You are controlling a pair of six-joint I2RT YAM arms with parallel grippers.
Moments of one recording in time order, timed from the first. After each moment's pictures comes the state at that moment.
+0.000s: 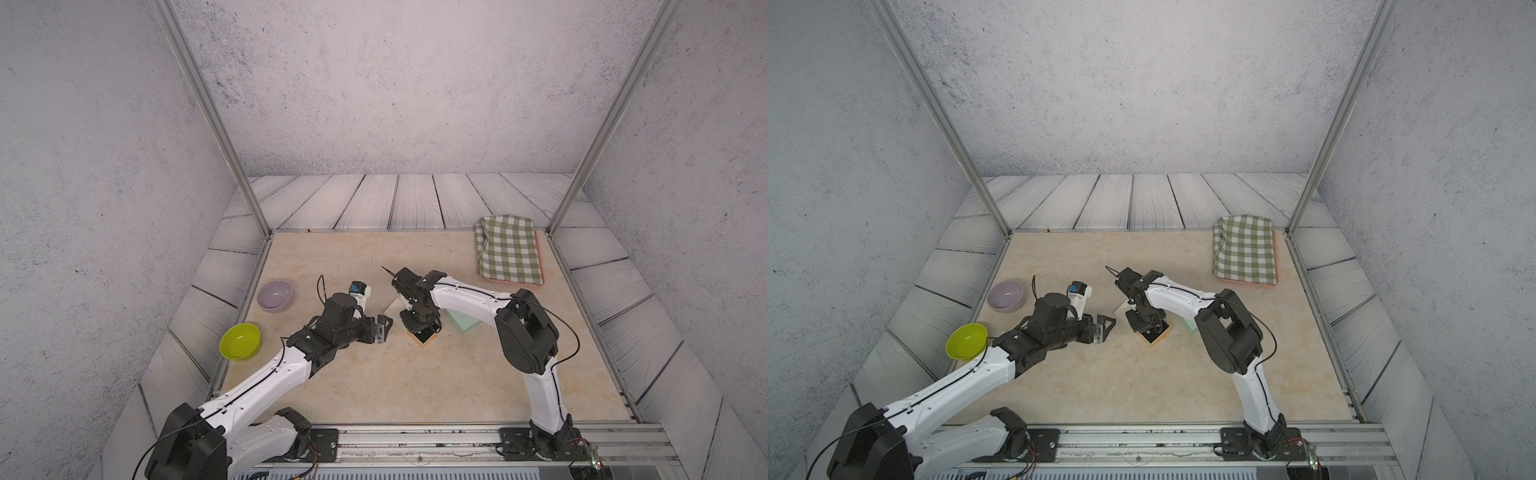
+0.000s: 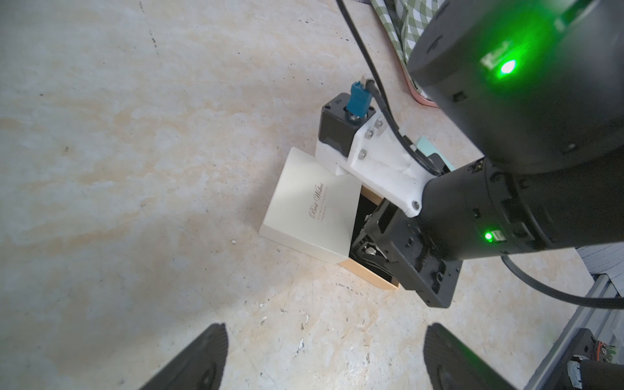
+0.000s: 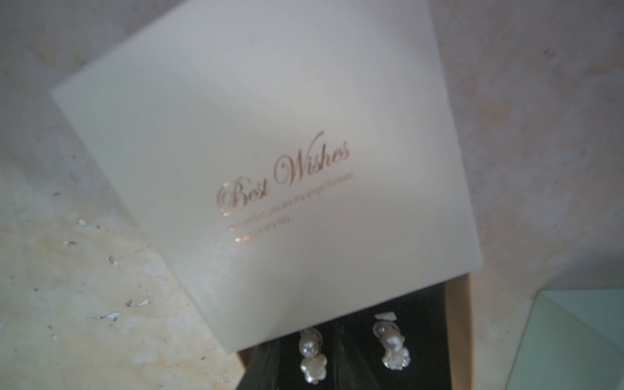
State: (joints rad) left arm -0.58 1.07 0.63 -0.20 0.15 -0.41; right arm 0.81 2.08 1.62 -0.95 0.00 0.28
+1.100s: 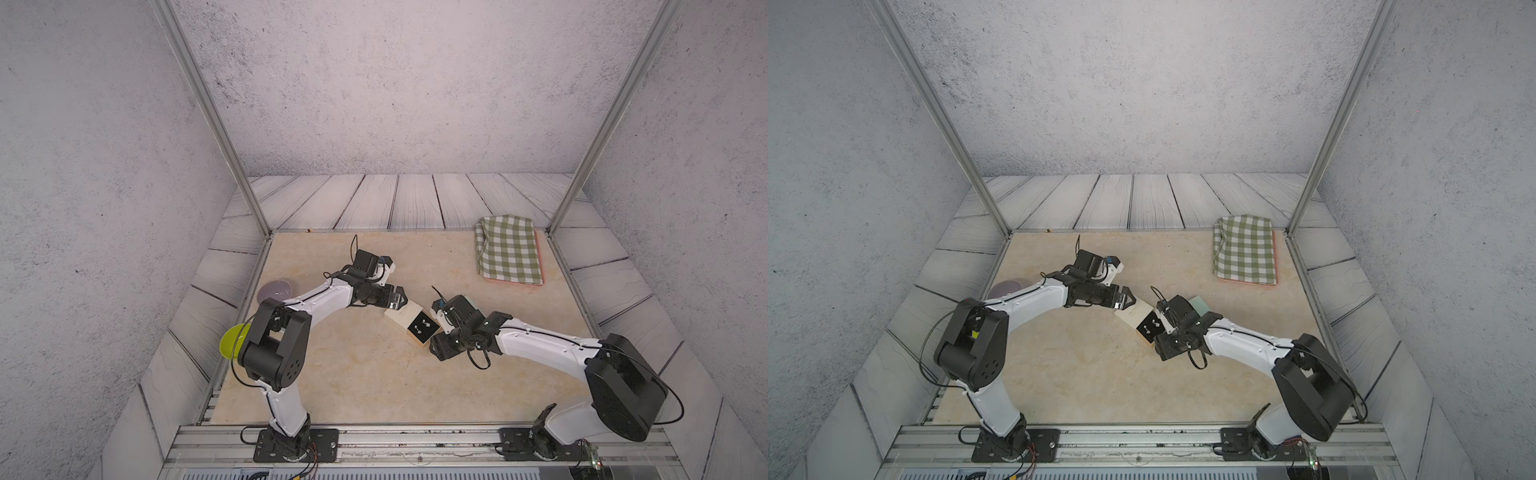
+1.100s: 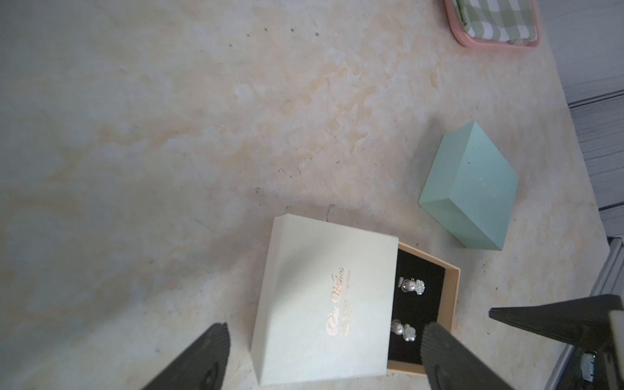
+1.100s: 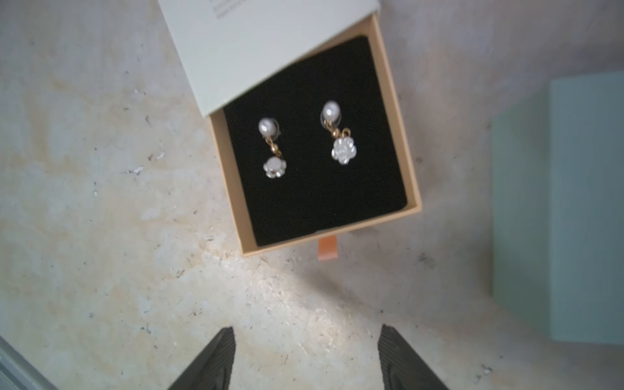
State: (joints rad) left arm -0.46 1.82 1.21 -0.37 0.45 -0.18; right arm 0.73 1.48 0.80 -0.42 -0.14 0.28
